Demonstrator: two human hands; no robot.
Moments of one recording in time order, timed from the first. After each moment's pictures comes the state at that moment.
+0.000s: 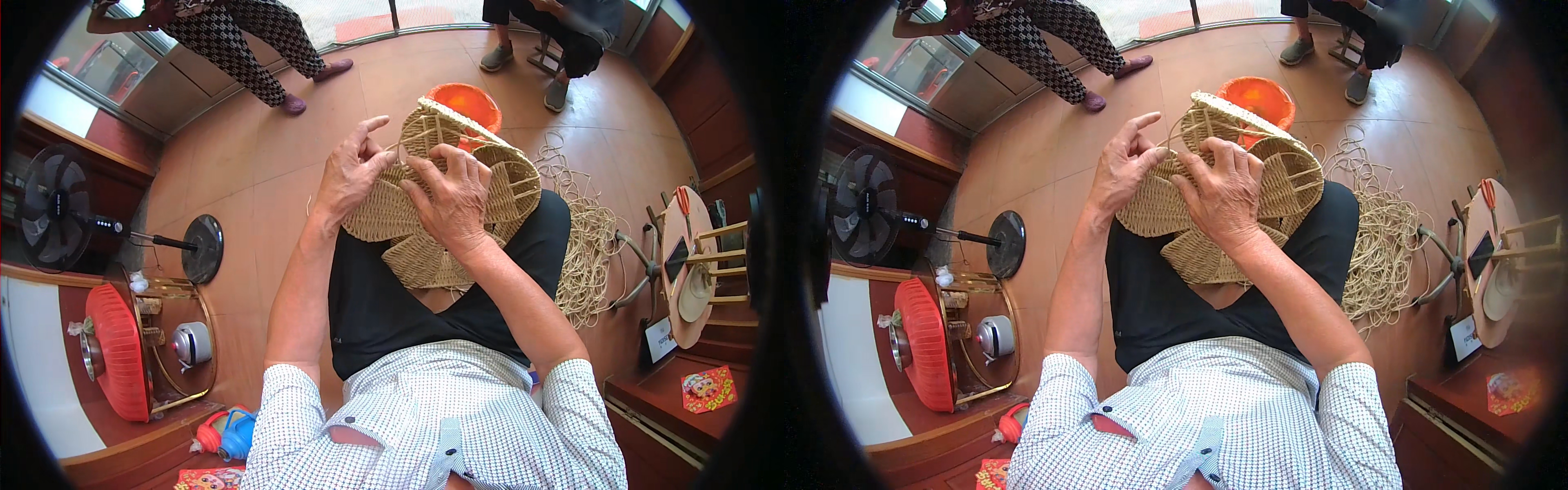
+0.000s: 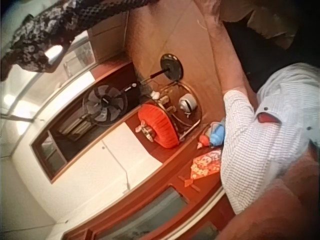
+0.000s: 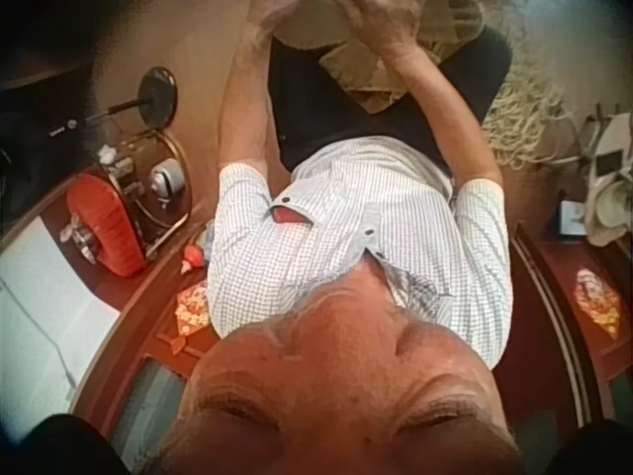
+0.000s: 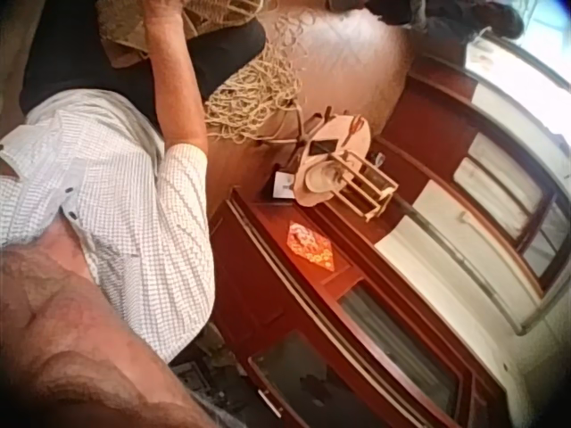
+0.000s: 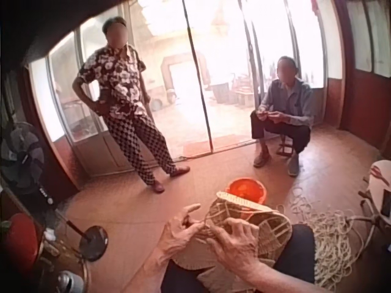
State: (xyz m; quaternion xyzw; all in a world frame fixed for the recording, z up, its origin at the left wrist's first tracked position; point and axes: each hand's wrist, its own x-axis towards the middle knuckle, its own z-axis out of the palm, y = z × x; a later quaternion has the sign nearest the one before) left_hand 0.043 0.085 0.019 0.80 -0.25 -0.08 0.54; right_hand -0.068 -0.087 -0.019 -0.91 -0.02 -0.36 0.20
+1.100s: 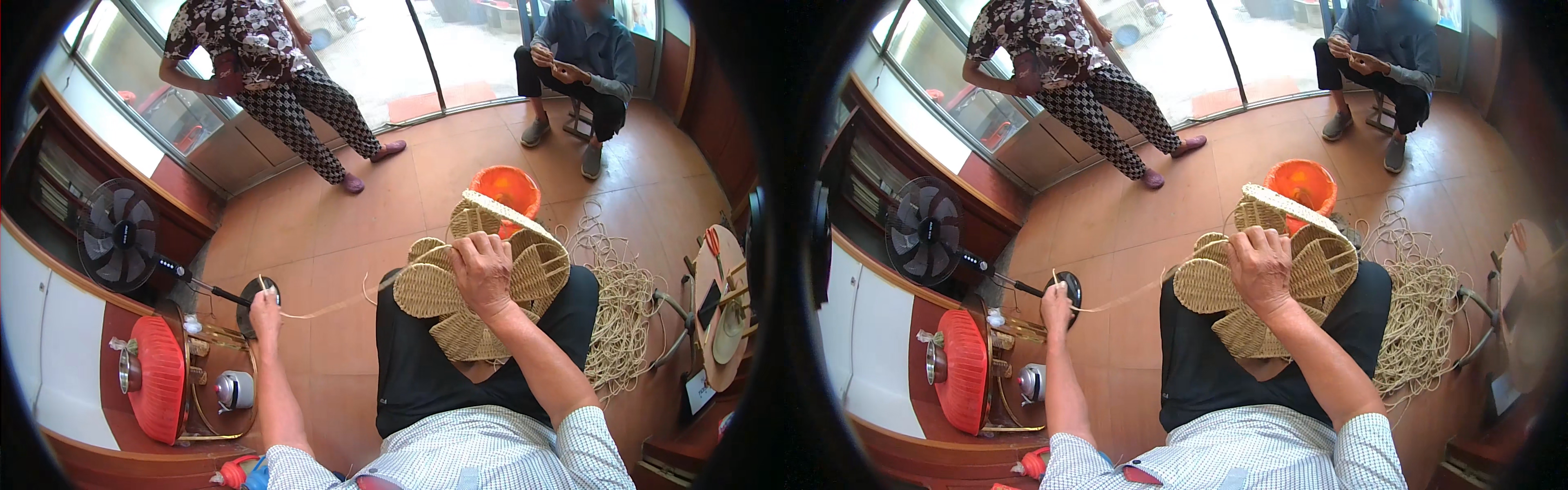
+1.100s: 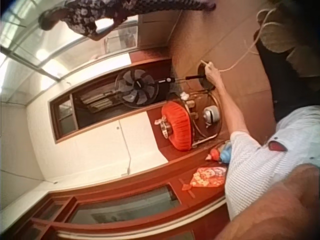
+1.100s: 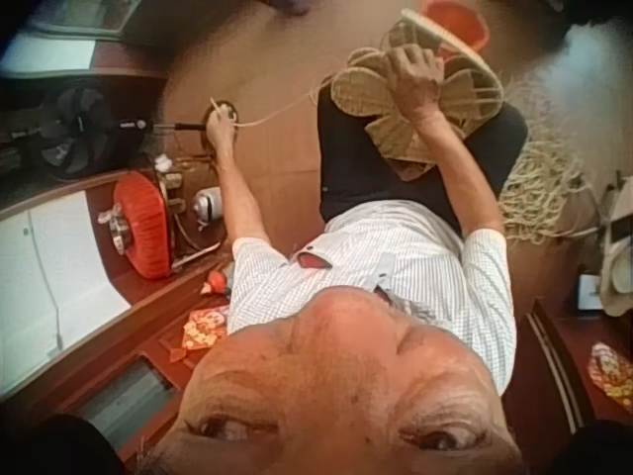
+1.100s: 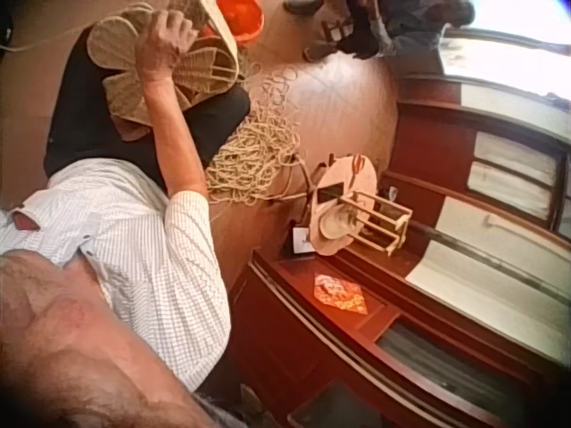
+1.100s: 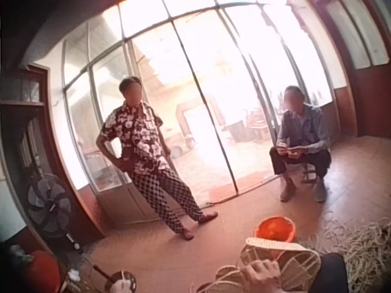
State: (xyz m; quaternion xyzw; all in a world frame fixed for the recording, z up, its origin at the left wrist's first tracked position) left_hand 0.044 0.410 -0.032 0.95 0.11 0.22 0.20; right_hand -0.039 -0.078 -0.019 -0.87 -0.01 -0.43 0.22
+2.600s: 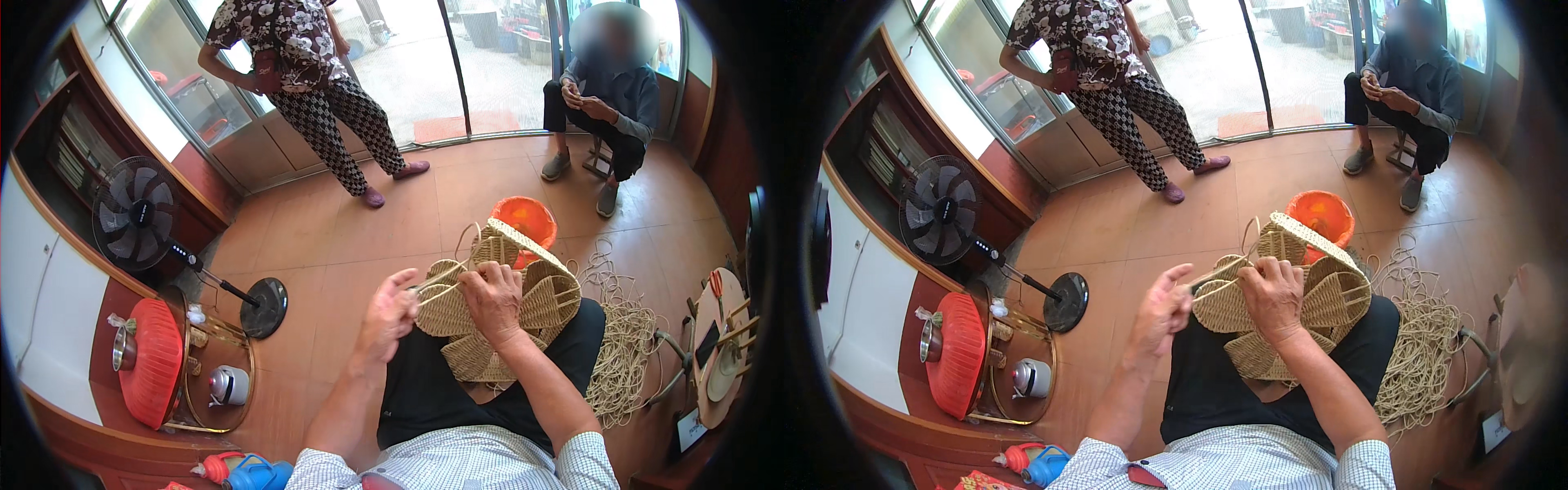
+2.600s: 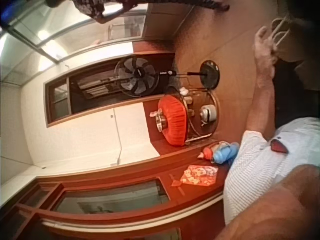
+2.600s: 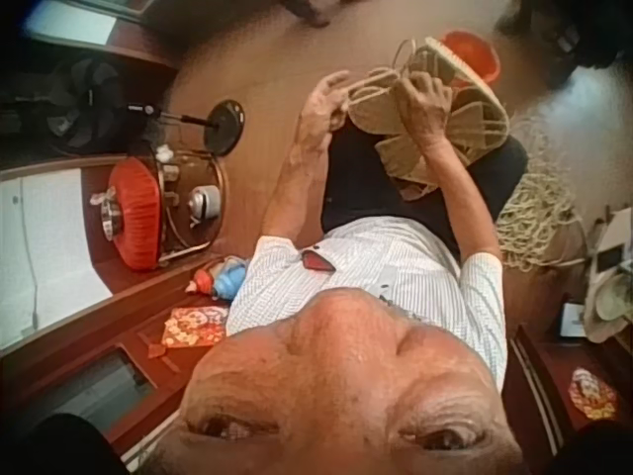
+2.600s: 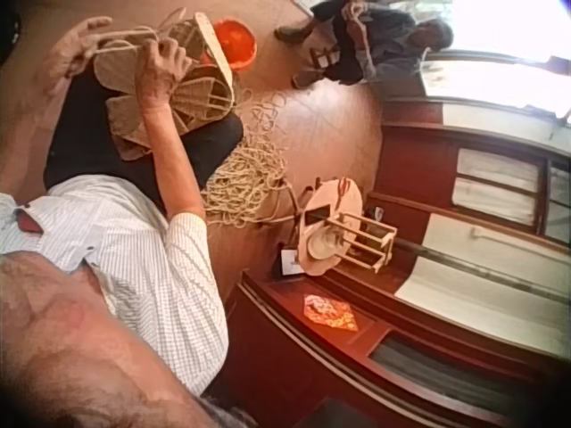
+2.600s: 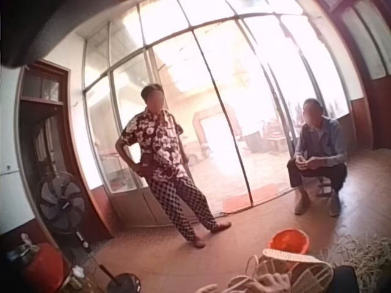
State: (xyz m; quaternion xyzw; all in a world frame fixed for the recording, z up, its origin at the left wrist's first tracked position) left_hand -0.031 0.157 0.034 0.56 -0.07 -0.19 0.80; right_hand -0.046 -0.072 -0.018 -0.90 -0.07 -0.38 0.22
